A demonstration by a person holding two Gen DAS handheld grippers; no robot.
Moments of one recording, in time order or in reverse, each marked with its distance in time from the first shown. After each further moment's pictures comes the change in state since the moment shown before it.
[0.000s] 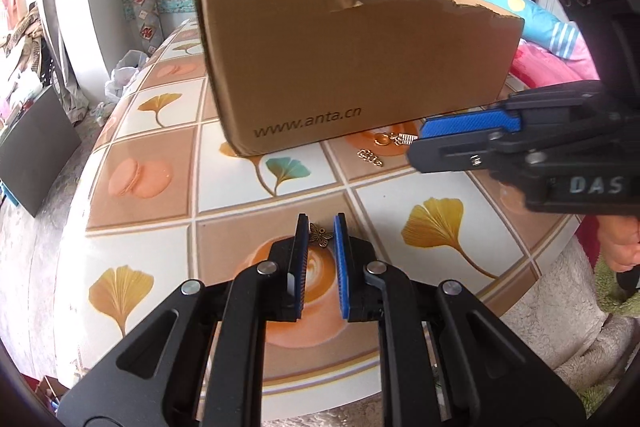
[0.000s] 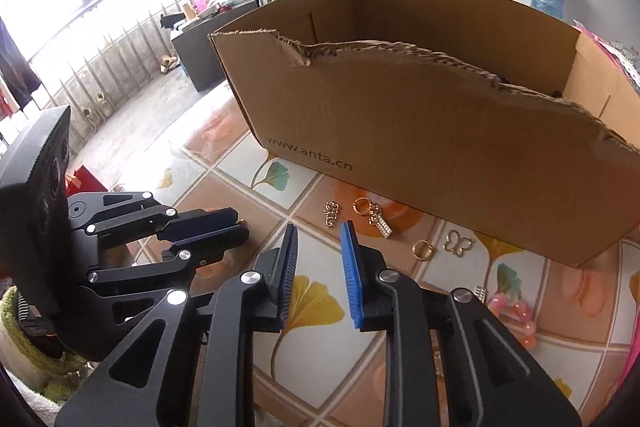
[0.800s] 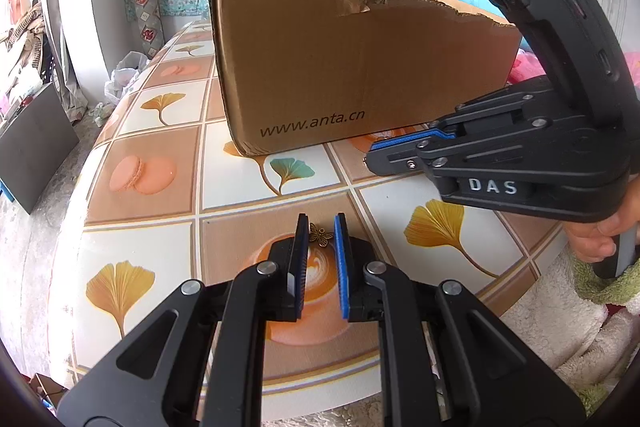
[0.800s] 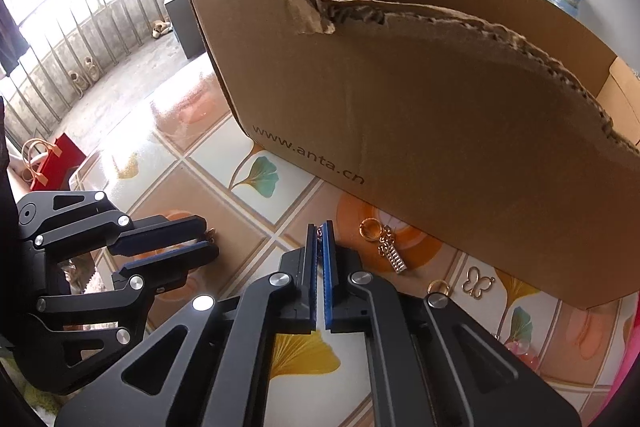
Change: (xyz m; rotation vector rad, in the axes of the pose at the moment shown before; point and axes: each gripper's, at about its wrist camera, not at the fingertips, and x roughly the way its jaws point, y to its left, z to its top) left arm -0.007 0.007 -0.009 -0.011 -0.030 -0.012; right arm 0.032 0.012 0.014 -0.064 0.085 -0.060
